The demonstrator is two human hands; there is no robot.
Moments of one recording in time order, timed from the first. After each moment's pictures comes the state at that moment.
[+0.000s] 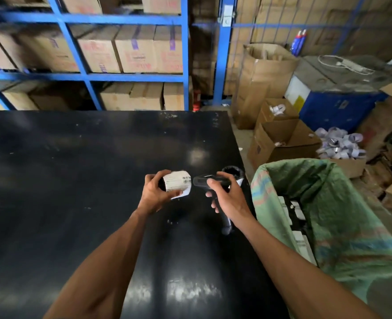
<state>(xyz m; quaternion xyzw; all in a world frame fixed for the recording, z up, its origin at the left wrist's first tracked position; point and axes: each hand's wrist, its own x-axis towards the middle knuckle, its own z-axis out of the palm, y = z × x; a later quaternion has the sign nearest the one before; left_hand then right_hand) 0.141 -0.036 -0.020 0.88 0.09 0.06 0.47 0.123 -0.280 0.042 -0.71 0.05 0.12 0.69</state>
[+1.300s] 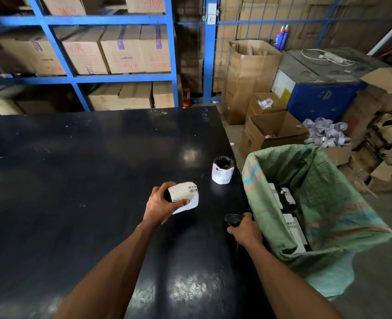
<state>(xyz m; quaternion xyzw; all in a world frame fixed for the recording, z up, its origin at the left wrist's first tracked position) 0.083 -0.077 -0.030 0.88 0.09 0.02 0.46 0.058 -0.347 -0.061 -0.91 0.22 0.18 0.29</state>
